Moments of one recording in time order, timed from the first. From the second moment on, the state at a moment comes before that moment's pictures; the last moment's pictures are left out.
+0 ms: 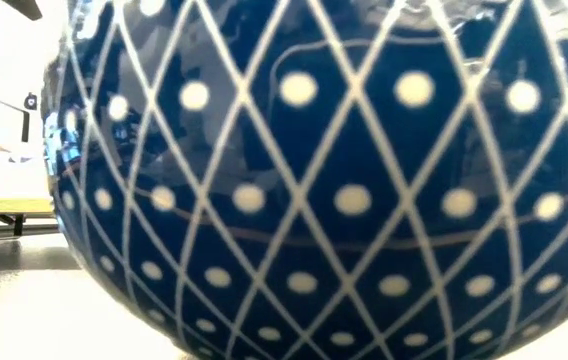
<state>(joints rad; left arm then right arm) -0.86 1.47 1.35 -1.37 -0.69 -1.43 0.16 0.12 0.02 0.03 0.24 0.08</state>
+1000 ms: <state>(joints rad) -0.86 1.47 1.35 -1.31 -1.13 -1.37 0.16 0.12 0.02 0.15 0.19 -0.06</state>
